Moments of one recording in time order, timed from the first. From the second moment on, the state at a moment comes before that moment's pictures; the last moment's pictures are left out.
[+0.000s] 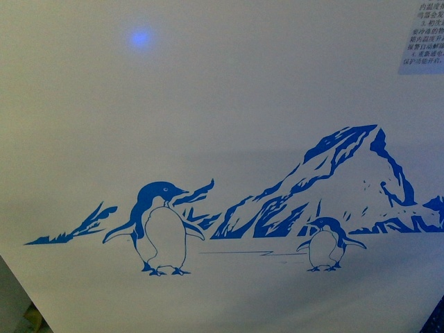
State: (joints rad) left arm 0.00 0.00 0.01 0.00 0.00 0.00; right arm -0.77 2.72 0.95 0.52 -0.40 -0.07
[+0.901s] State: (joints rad) left arm 0.00 0.00 0.01 0.00 0.00 0.00; right arm -0.70 2.88 1.17 0.49 -0.38 -0.11
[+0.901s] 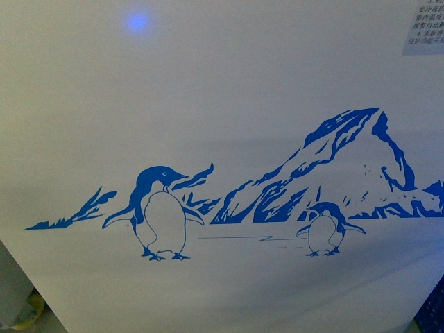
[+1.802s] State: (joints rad) left arm 0.00 0.00 0.01 0.00 0.00 0.00; right arm -0.64 2.94 1.09 0.60 -0.47 0.05
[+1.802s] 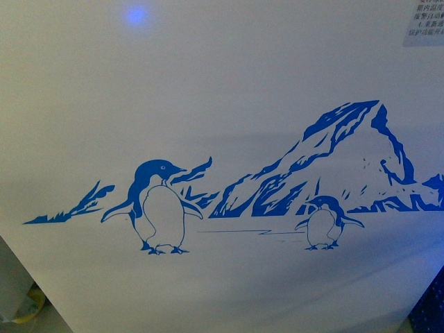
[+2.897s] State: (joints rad) left arm 0.00 0.00 0.01 0.00 0.00 0.00; right arm -0.77 2.74 0.95 0.58 -0.38 -0.07
